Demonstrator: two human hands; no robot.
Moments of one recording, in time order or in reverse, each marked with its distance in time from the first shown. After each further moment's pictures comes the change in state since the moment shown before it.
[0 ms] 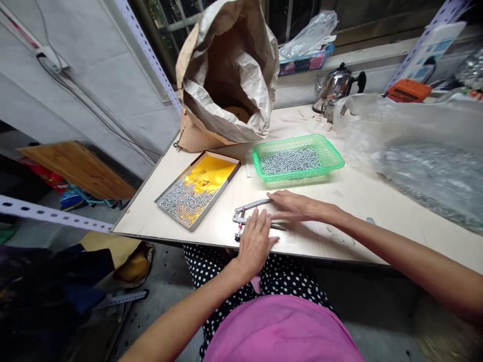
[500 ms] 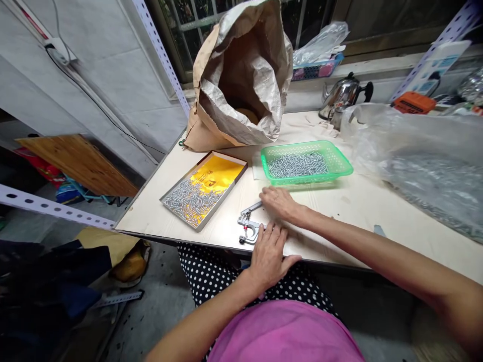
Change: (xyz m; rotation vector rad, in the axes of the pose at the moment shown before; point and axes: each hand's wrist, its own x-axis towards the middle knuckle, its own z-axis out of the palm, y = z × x) left_hand -0.022 0.013 0.012 -0.235 0.040 0.036; right_hand 0.065 -0.049 0.001 -0.348 -0.004 0.097
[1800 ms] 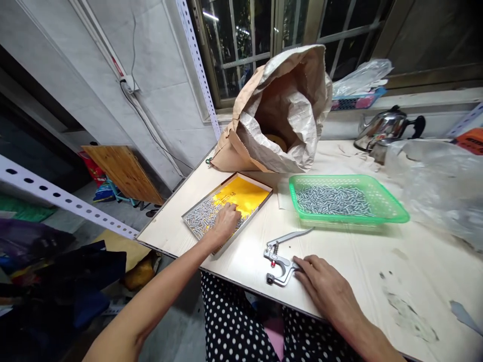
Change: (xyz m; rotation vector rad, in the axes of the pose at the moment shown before) left_hand 0.071 -0.181 -0.128 0.542 -0.247 -0.332; right_hand -0.078 -0.043 0.064 0.265 0.446 0.160
